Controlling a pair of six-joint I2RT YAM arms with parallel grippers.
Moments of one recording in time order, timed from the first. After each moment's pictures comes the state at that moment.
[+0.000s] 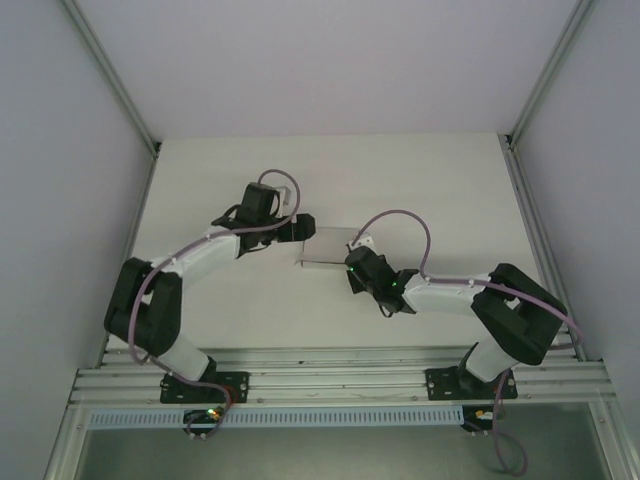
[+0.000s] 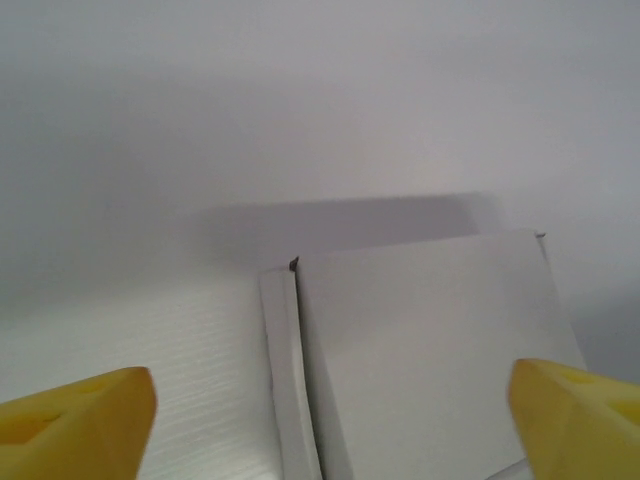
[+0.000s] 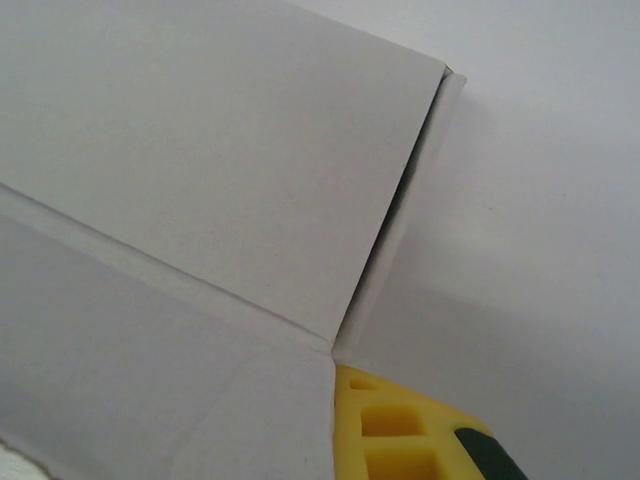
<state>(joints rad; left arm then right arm) -0.49 1.61 1.01 -0.23 0.27 -0.47 0.81 1.56 0.67 0.05 0.42 0.35</state>
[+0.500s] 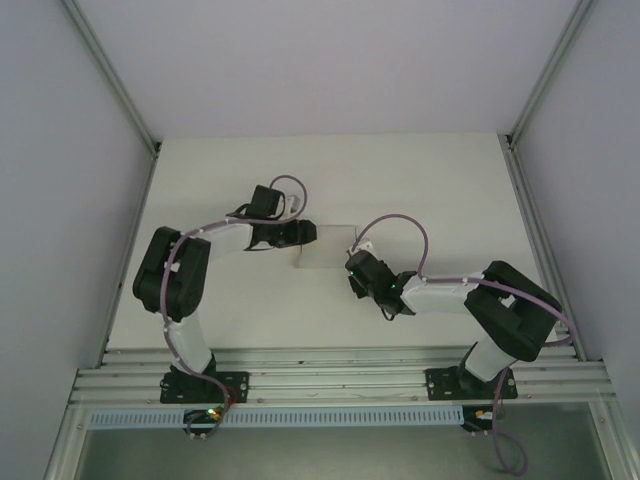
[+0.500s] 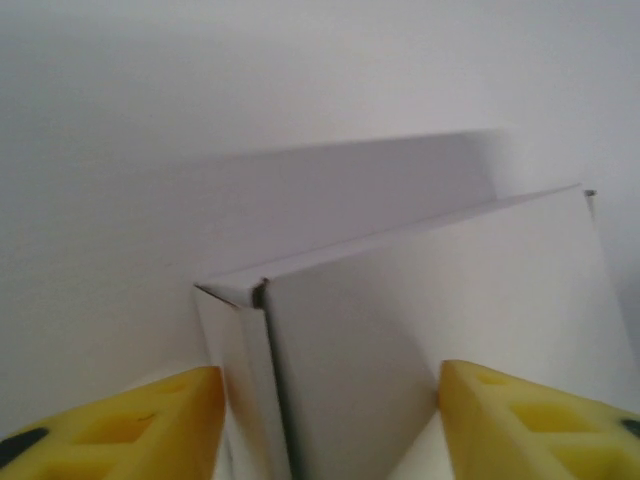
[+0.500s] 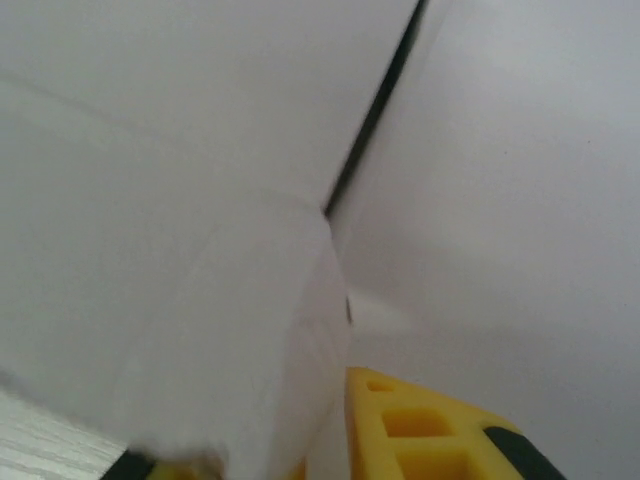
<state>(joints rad) -0.44 1.84 1.06 -0.14 0.48 -0.49 0.81 1.59 0.65 0.03 0.40 0.33</state>
